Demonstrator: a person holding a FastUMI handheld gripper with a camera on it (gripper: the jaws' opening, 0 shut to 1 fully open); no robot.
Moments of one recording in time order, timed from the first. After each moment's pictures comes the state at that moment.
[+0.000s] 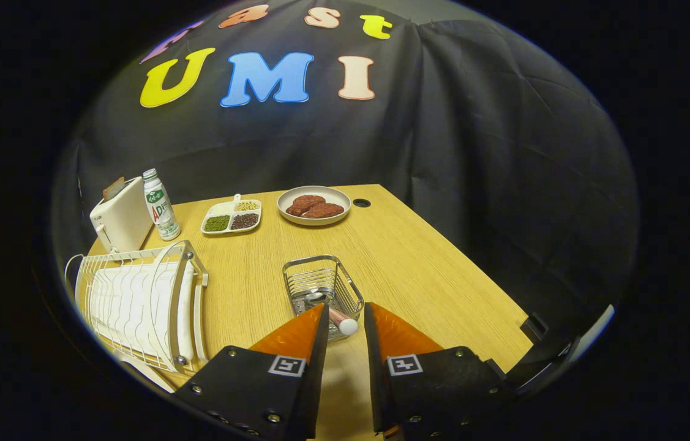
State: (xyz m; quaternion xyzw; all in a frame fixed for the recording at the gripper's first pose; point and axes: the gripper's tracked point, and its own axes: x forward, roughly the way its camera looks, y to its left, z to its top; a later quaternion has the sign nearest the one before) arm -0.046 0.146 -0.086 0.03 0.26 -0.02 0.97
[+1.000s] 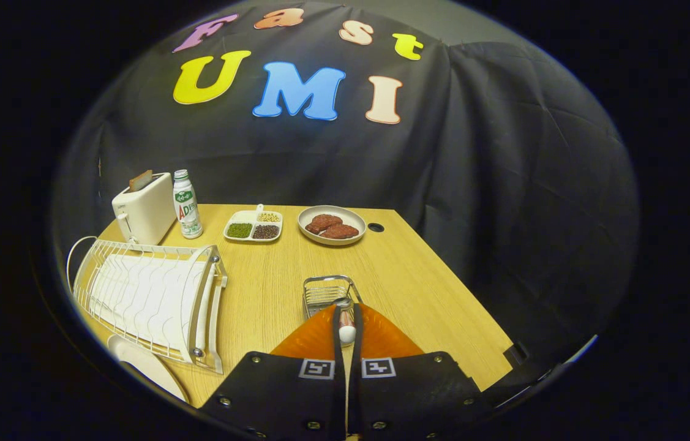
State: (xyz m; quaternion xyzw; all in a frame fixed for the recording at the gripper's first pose) arm -0.070 0.151 -0.032 -0.03 0.21 0.00 0.98
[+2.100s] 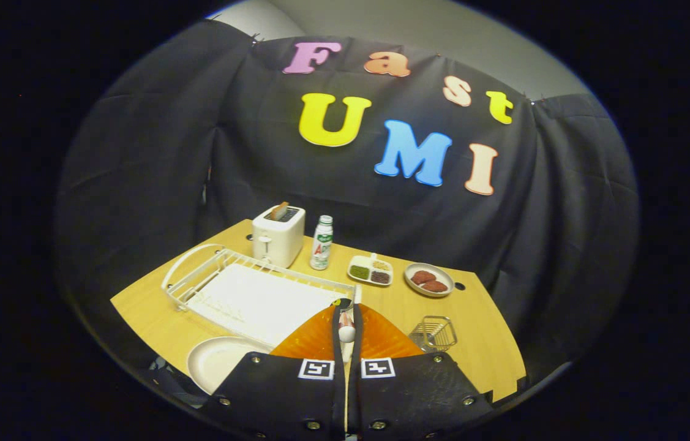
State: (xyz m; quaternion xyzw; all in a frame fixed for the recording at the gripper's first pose) arm -0.228 0.338 0.064 -0.10 0.10 0.25 0.96
